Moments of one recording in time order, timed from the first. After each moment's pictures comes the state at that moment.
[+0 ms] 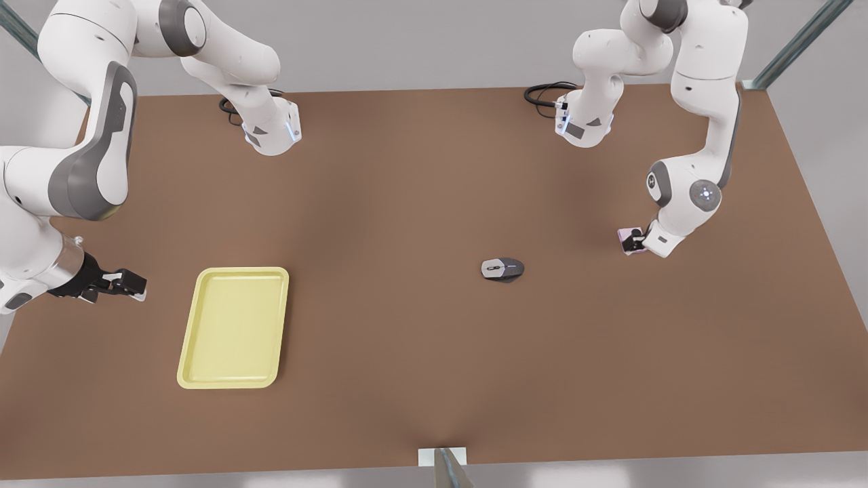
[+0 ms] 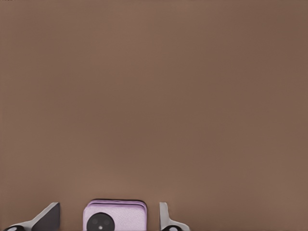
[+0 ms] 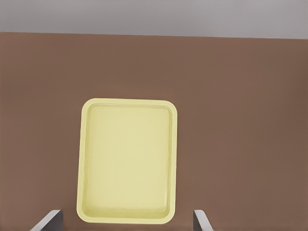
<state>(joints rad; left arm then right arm) -0.11 0.21 0.25 -2.49 -0.03 2.70 0.08 -0.16 0.35 0.08 -1.25 -0.04 1.66 -0.10</state>
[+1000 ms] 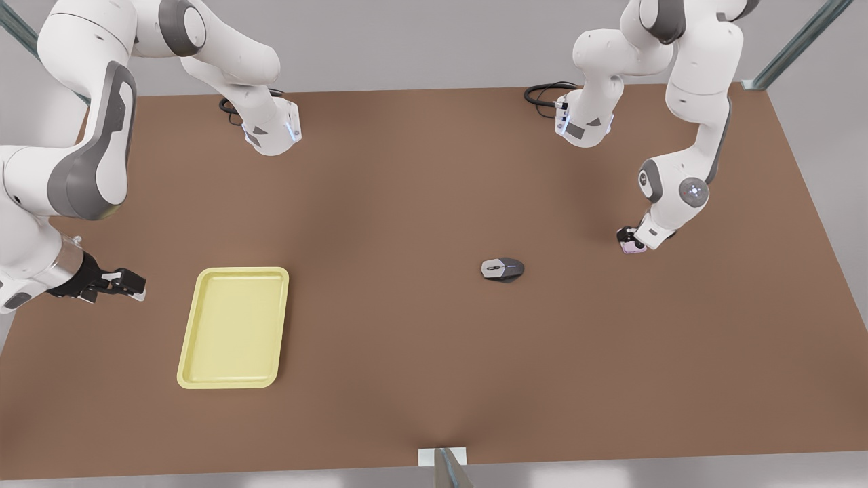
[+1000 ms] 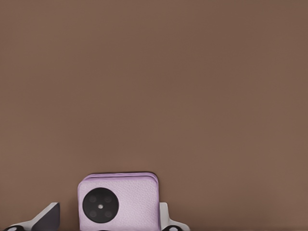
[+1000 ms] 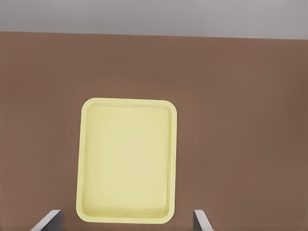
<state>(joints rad) -0.11 0.27 0.27 -2.58 -0.06 2.80 0.18 -0.16 0.35 0.08 -1.25 -0.04 1.66 -0.10</state>
